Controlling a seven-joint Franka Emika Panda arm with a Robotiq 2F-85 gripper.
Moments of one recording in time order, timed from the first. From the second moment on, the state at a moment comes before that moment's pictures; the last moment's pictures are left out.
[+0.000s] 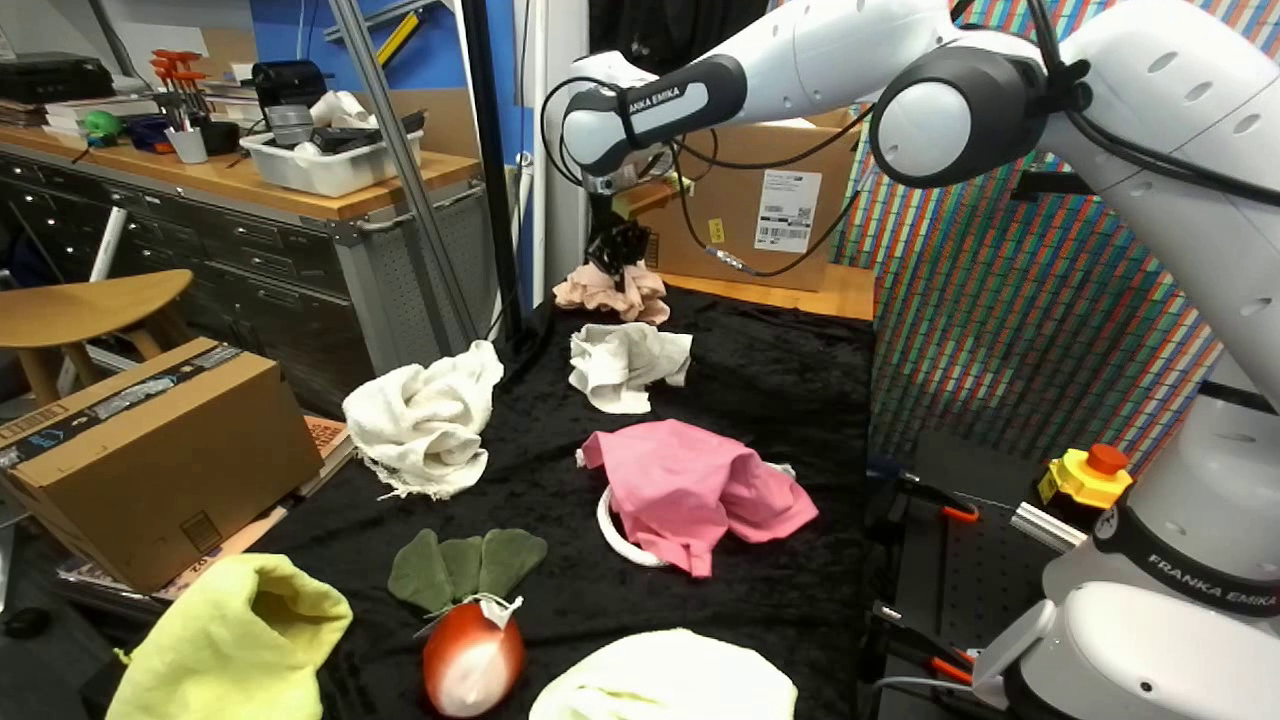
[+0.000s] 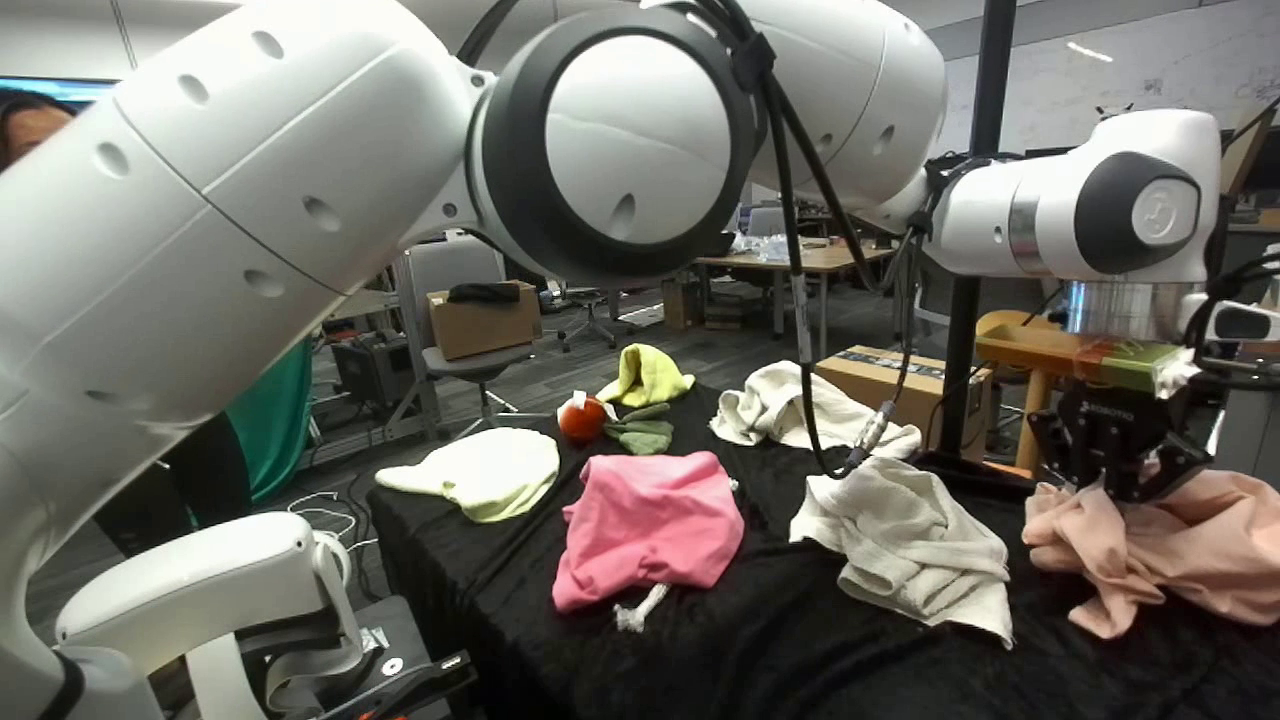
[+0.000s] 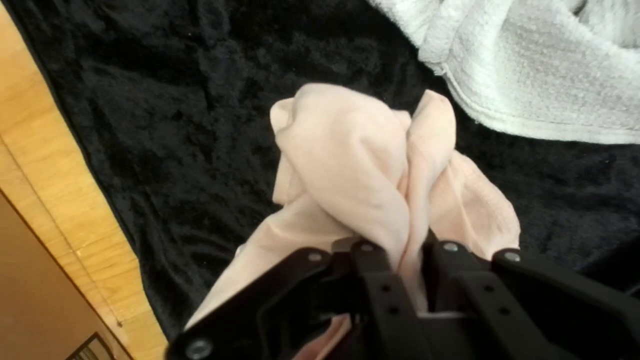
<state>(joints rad) -0.18 0.95 -0.07 -0.96 -0.06 1.83 0.05</state>
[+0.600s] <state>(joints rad) -0.18 0.65 -0.05 -1.12 -0.06 1.63 -0.03</state>
